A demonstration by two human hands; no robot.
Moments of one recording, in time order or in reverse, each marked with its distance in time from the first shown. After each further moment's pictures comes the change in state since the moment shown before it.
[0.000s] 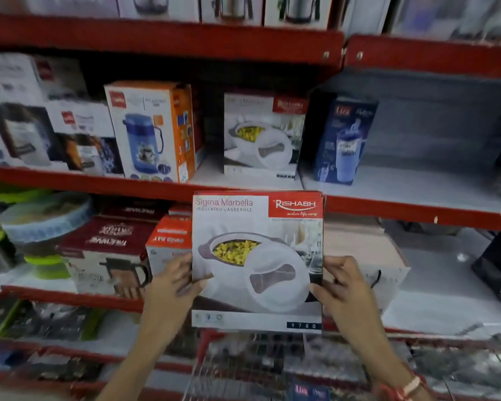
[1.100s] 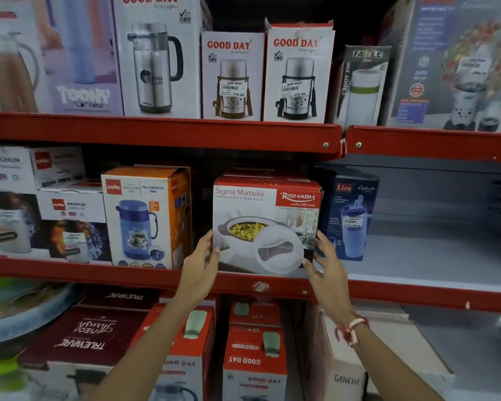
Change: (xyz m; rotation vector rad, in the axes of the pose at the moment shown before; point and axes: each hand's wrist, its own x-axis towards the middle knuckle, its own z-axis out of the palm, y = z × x) left_hand 0.217 0.053 0.040 0.146 -0.001 0.323; right_hand 0.210 -0.037 0.034 -0.065 0.175 -0.326
